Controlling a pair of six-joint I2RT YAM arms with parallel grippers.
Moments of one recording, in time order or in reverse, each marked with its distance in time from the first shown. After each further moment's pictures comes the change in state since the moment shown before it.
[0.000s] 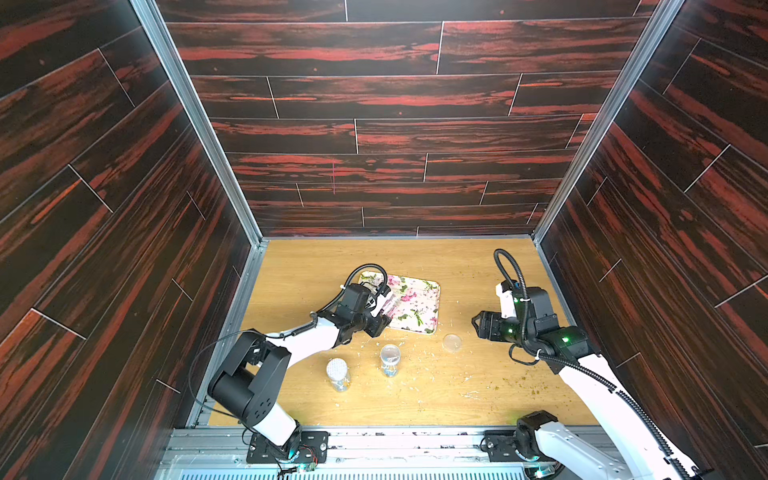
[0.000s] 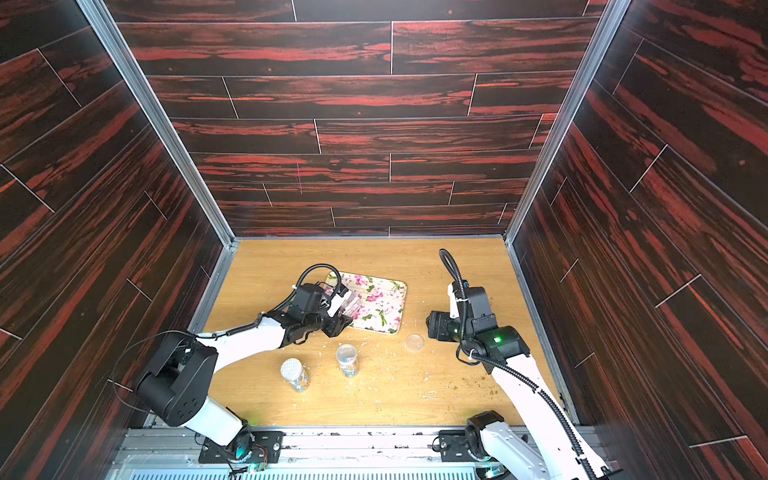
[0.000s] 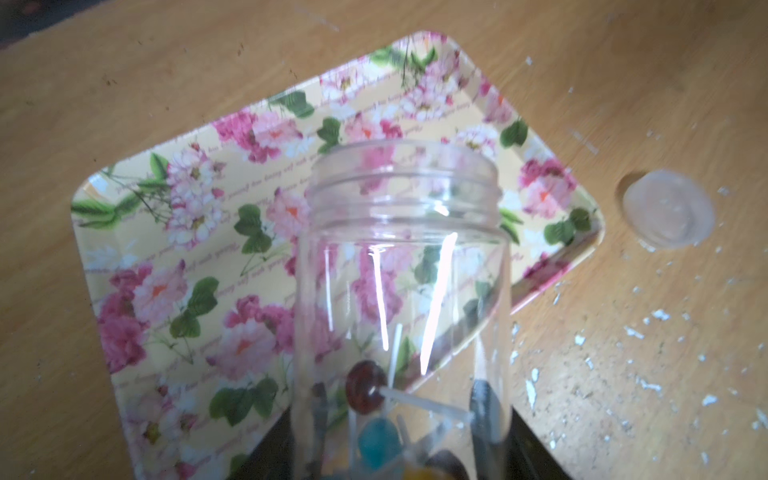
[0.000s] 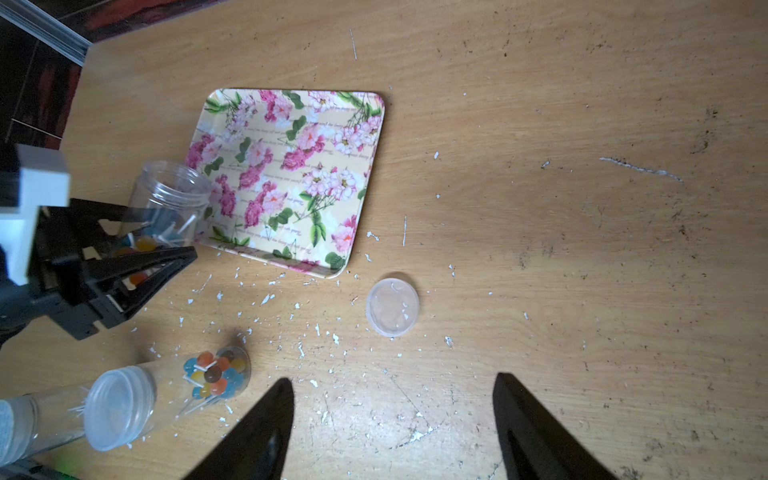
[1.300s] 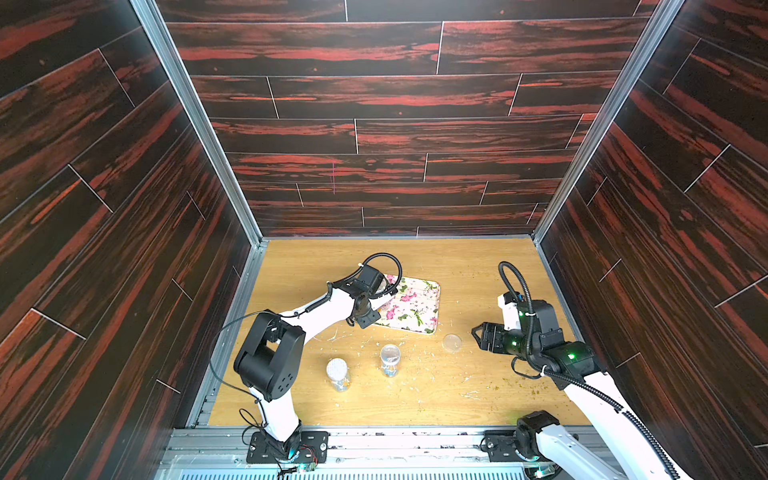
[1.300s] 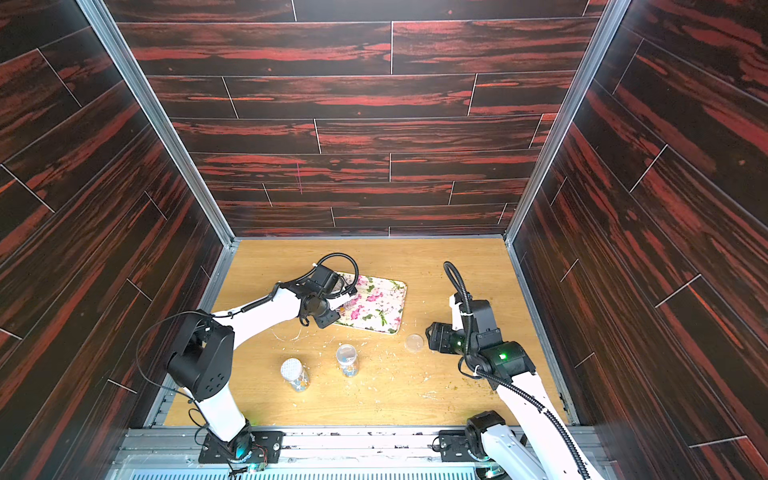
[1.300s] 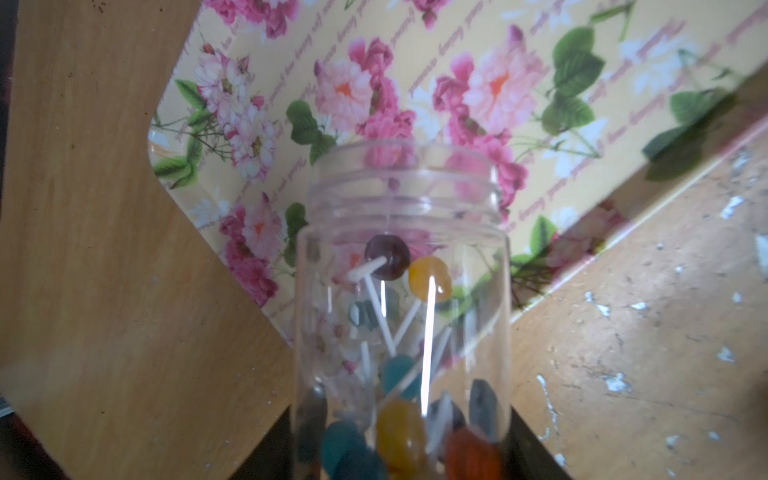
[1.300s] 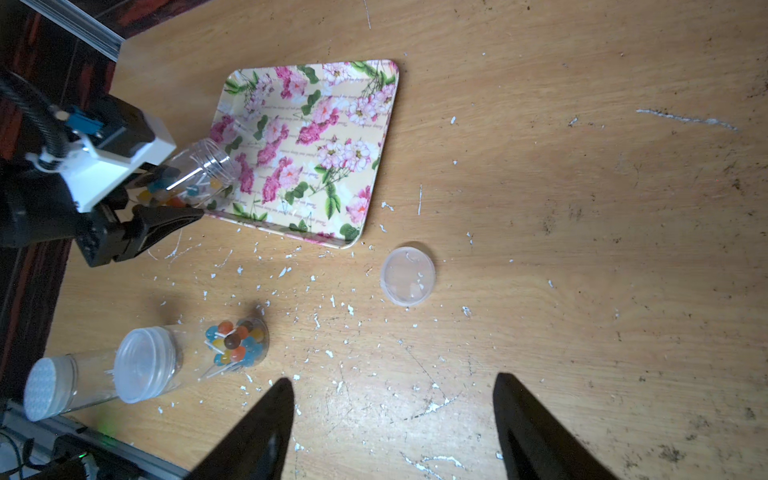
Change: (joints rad) left arm -0.013 0.196 0.402 -0.587 -0.329 0.388; right arm -0.003 -0.114 -0.099 -0.008 -0.071 0.039
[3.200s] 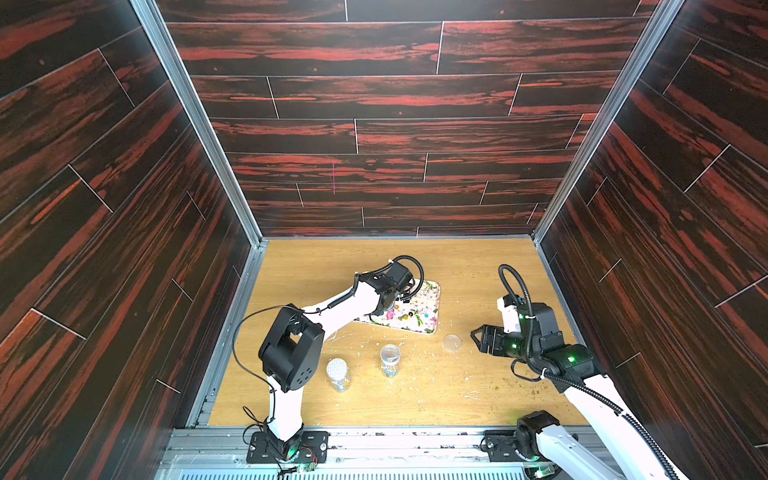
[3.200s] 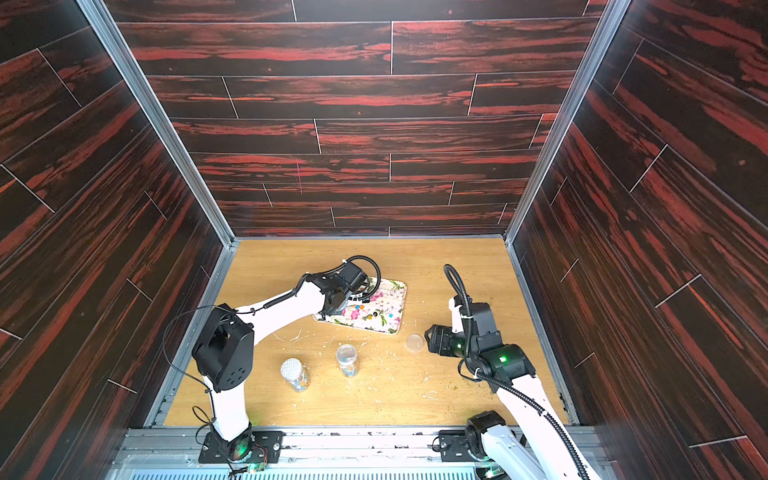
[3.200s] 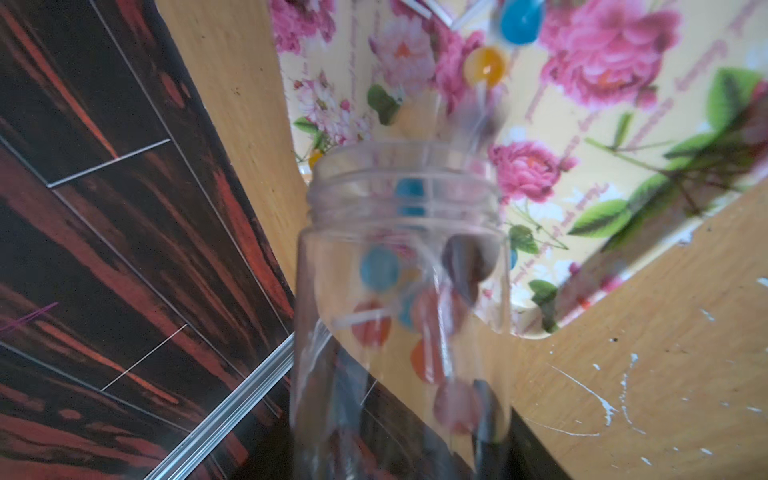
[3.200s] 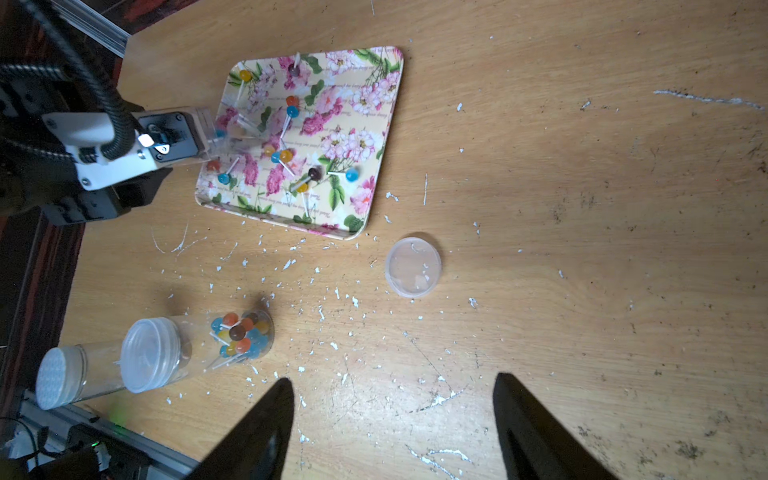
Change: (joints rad) left arm -0.135 0.124 0.245 -0.184 -0.494 0.397; right arm 0.000 -0.018 -0.025 0.001 -0.022 0.011
